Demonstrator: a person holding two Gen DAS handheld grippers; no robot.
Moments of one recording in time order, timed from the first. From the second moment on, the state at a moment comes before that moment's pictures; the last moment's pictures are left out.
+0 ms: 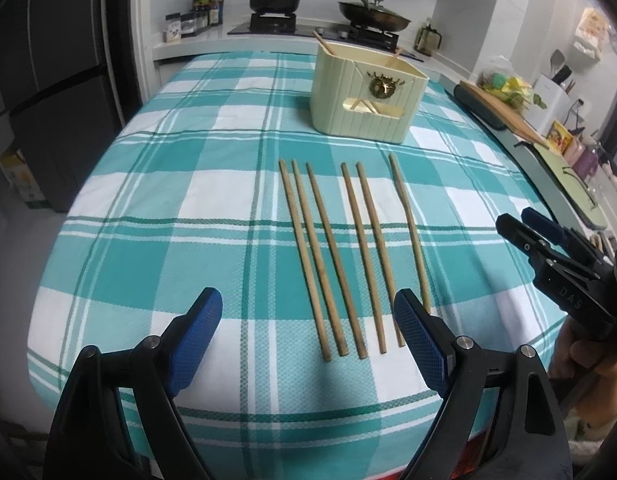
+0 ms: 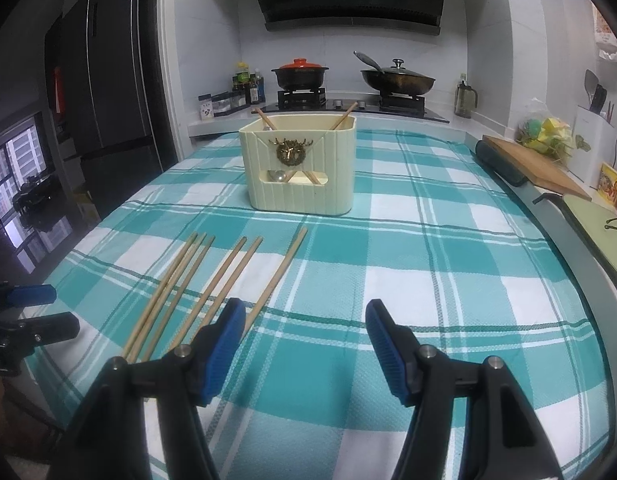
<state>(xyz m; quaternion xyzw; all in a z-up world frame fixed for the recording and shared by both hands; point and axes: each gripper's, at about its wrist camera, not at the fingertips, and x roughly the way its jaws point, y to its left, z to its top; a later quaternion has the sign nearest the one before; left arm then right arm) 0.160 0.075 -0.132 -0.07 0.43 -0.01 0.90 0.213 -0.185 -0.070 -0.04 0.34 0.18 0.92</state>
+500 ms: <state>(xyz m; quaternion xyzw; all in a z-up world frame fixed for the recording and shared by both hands) 0.155 0.098 -0.147 -0.11 0.44 0.01 0.89 0.207 -0.178 -0.079 -0.05 0.36 0.16 0.92</state>
